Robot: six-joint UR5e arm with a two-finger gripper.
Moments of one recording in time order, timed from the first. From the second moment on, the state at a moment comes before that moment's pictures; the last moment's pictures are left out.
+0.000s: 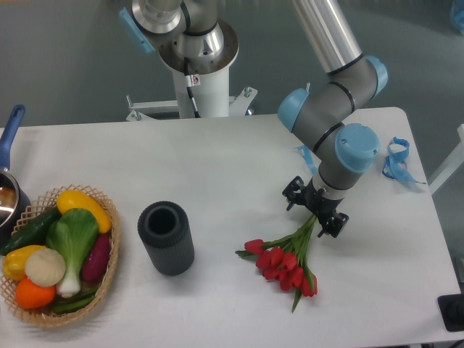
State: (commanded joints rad) arm 2.71 -2.09 -1.71 -0.94 1.41 1.46
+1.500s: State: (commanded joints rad) arm 2.75 -1.87 -1.65 -0.94 0.95 1.31
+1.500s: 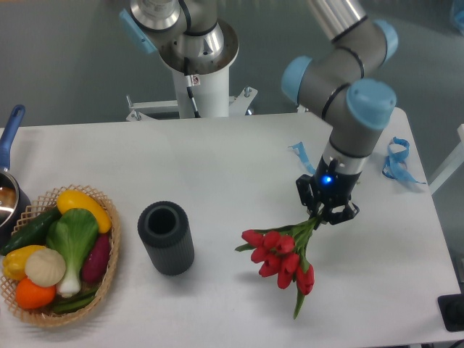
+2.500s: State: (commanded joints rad) arm 2.85 -1.75 -1.68 -0.94 0.55 1.15
